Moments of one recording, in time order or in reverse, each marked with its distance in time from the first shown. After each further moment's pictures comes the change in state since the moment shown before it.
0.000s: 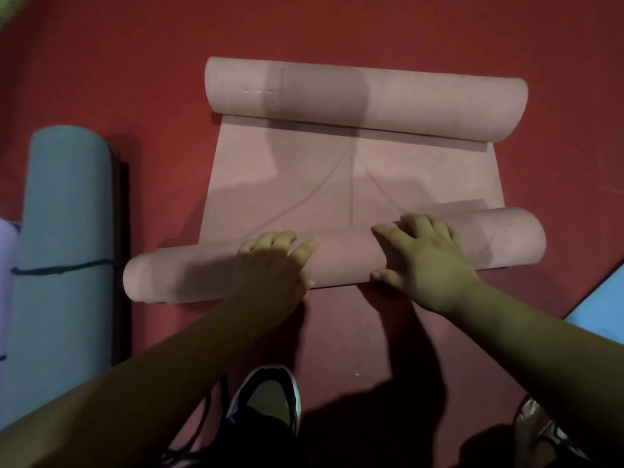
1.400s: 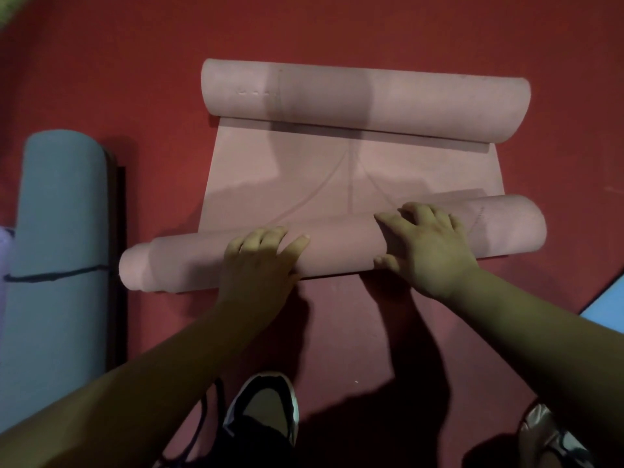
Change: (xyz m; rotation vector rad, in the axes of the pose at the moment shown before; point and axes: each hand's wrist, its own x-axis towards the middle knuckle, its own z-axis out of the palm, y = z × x) left_hand 0.008 -0.010 -0.005 0.070 0.030 0.001; right_hand 0.023 0.002 -0.010 0.022 0.028 0.052
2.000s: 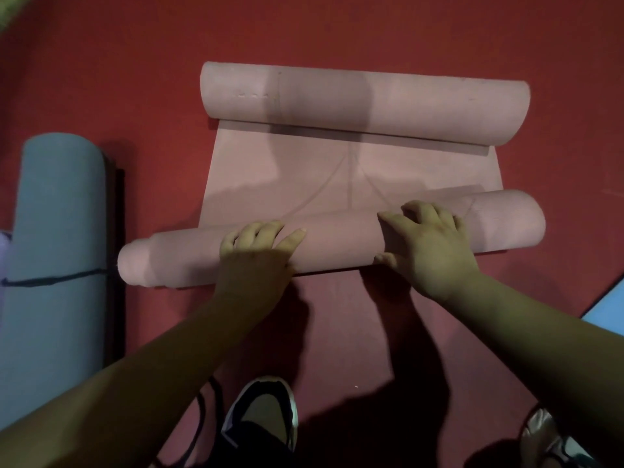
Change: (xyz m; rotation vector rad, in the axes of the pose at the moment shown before) left_hand 0.013 -0.003 -0.002 0.009 0.013 -0.068; right_hand 0.003 -0.001 -0.001 0.015 0.046 0.039
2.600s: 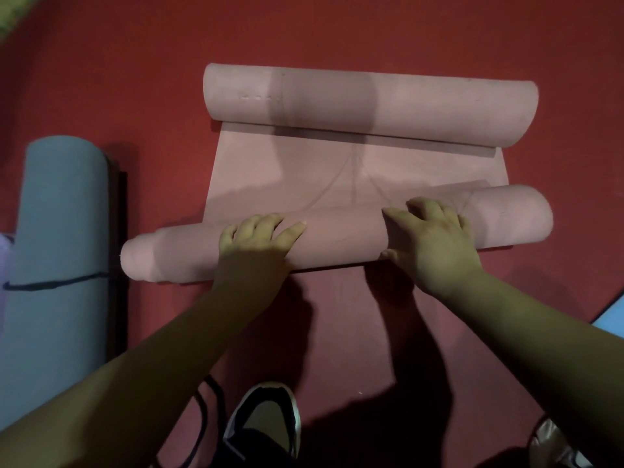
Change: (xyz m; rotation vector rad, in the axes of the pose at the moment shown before) left_hand 0.012 -0.009 0.004 -0.005 0.046 -0.016; right_hand 0.009 -0.004 -0.002 0.034 0.039 0.033
